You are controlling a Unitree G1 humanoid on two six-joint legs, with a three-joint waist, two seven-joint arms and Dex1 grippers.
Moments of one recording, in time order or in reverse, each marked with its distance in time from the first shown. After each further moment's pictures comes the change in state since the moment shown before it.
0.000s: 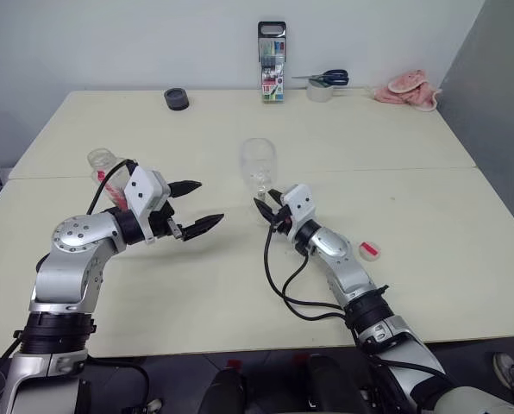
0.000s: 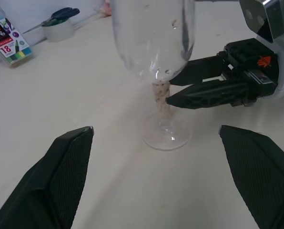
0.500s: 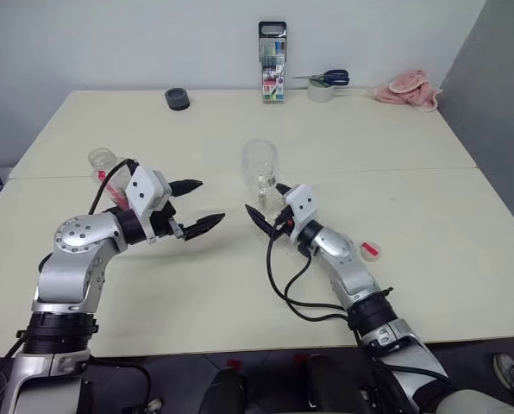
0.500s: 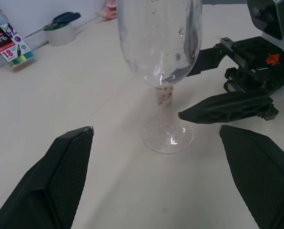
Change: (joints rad) left arm 0.006 -0.016 0.001 -0.005 -0.001 -0.008 0.007; right arm 0.062 -0.033 -0.001 -0.112 0.010 0.057 0.057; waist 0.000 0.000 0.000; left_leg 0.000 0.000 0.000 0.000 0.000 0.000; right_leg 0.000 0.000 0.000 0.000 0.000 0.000
